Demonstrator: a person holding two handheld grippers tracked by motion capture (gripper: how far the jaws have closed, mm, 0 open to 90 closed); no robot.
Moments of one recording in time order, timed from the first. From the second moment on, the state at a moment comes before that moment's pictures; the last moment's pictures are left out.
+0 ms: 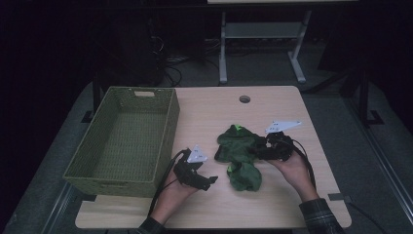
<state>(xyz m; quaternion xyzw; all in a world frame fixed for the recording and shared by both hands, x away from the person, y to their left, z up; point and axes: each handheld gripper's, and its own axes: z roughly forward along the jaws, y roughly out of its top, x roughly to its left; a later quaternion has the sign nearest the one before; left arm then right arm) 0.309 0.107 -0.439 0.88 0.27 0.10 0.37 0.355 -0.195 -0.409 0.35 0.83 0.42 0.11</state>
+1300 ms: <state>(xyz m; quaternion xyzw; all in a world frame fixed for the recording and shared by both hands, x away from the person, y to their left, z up) 0.447 0.063 -0.458 0.88 0.30 0.08 0.36 0.437 -0.210 -0.445 0.40 0.84 0.36 0.09</state>
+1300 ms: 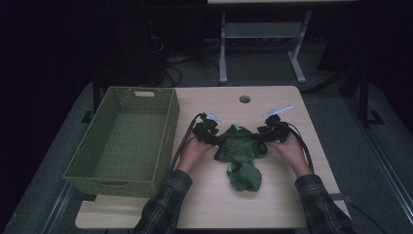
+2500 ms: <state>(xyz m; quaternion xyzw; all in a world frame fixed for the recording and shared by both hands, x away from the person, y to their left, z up) 0.467 0.060 -0.435 0.87 0.31 0.11 0.37 0.435 -0.206 -0.440 0.40 0.84 0.36 0.11</state>
